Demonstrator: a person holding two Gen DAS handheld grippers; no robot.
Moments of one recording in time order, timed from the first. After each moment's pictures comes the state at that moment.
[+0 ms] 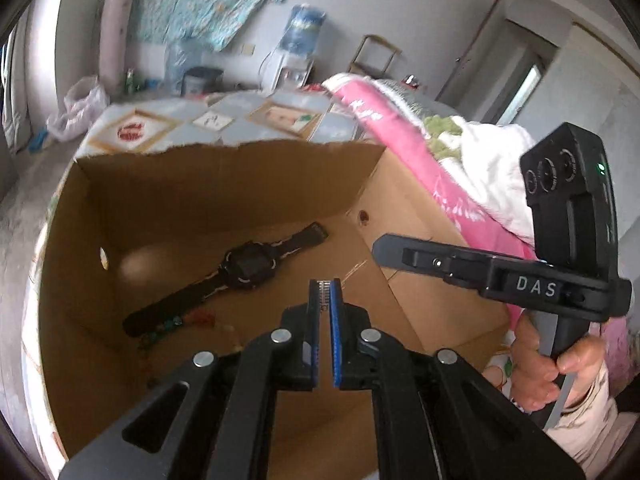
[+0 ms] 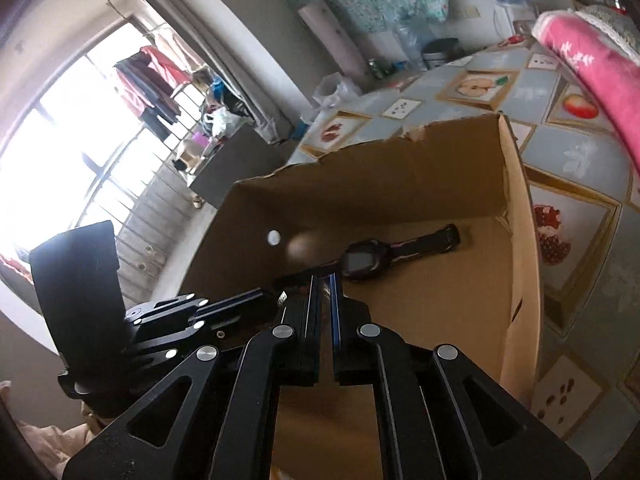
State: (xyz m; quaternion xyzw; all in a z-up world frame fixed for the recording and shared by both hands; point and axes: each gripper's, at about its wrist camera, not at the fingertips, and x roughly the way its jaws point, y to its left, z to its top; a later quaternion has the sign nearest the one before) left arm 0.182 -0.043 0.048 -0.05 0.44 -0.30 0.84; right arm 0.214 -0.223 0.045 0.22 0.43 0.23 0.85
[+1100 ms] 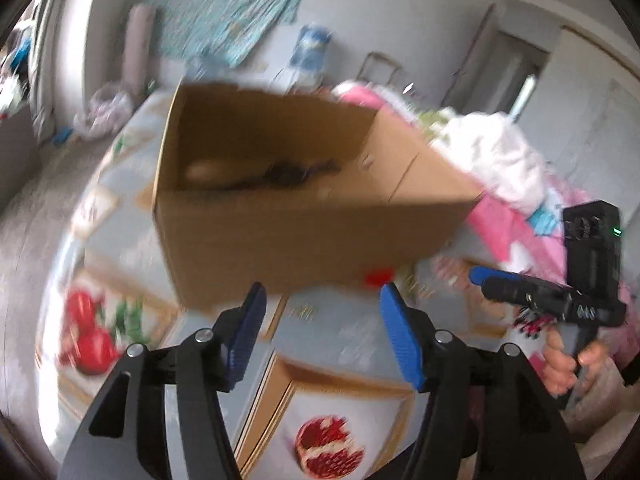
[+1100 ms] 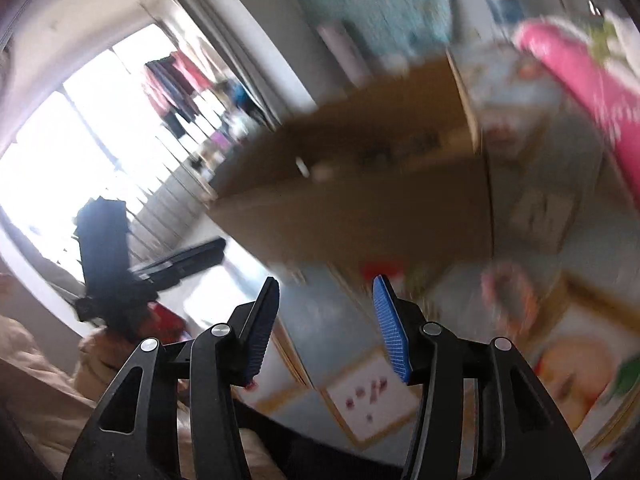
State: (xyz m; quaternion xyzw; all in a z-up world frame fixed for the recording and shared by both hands) left arm 0.042 0.041 0.011 -0.05 0.41 -0.27 0.87; right arm 0.050 -0.204 -0.011 0.18 0.40 0.21 0.87
